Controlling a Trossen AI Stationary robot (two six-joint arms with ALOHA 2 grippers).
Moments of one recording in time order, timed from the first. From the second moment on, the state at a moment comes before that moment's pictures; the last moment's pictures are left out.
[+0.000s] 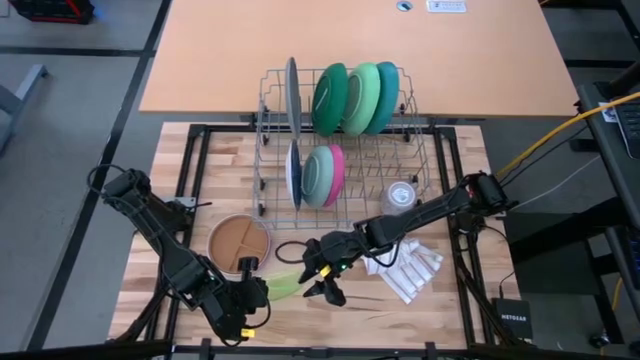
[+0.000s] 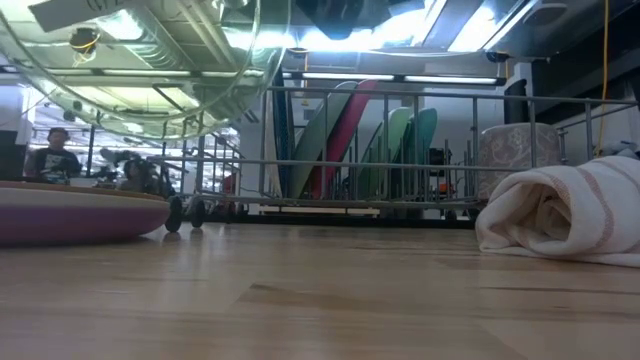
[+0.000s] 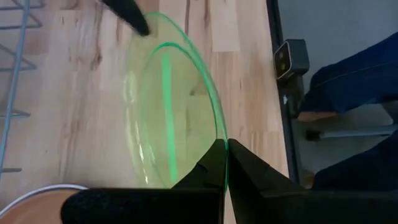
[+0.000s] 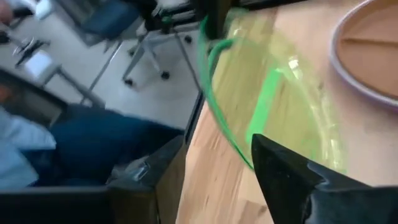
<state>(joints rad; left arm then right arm) -0.79 1.64 1.46 -0.87 -0.41 -0.67 0.33 1.86 1.40 -0.05 -0.29 0.36</state>
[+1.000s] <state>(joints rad) -0.76 1.64 1.46 -0.81 -0.41 -0.54 0.34 1.88 1.40 -0.05 -0.37 0.33</state>
